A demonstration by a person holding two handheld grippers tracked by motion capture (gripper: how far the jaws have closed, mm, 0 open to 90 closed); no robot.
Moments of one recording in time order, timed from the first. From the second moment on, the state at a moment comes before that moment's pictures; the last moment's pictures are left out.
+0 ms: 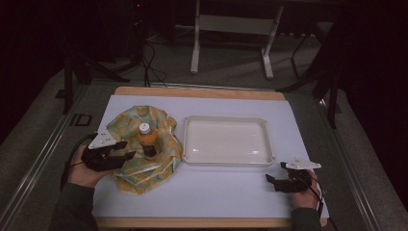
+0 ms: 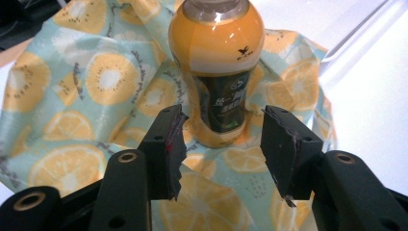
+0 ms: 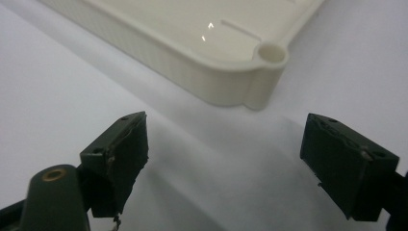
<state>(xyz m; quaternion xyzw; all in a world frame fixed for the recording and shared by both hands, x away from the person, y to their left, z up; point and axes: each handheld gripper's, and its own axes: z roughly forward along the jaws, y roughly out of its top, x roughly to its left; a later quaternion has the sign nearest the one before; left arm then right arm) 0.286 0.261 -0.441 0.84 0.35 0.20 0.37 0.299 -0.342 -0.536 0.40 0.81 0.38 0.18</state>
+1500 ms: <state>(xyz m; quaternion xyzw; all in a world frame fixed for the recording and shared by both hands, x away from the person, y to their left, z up) 0.299 0.252 -0.419 0.85 0.32 0.21 0.37 0.291 -0.347 -0.534 0.37 0.80 0.42 0.19</state>
